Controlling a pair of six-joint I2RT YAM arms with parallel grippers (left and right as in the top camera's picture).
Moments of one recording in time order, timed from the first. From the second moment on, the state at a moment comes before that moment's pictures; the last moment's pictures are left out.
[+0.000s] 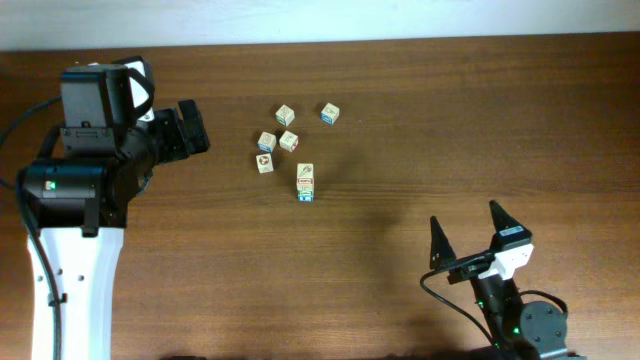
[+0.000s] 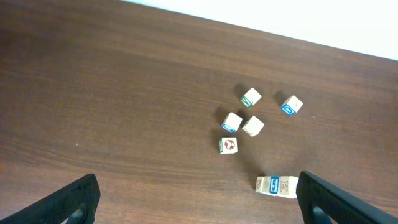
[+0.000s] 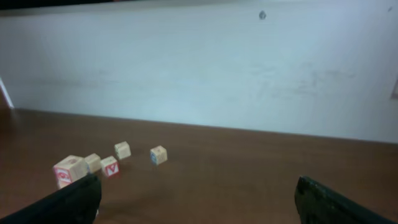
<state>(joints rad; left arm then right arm) -0.03 1.36 1.65 -1.08 -0.01 -0.23 0.17 0.06 0.14 -0.02 -0.07 0.04</state>
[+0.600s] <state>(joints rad) -0.03 1.36 1.65 -1.08 -0.01 -0.23 0.11 0.01 0.01 -0.08 0.03 0.03</state>
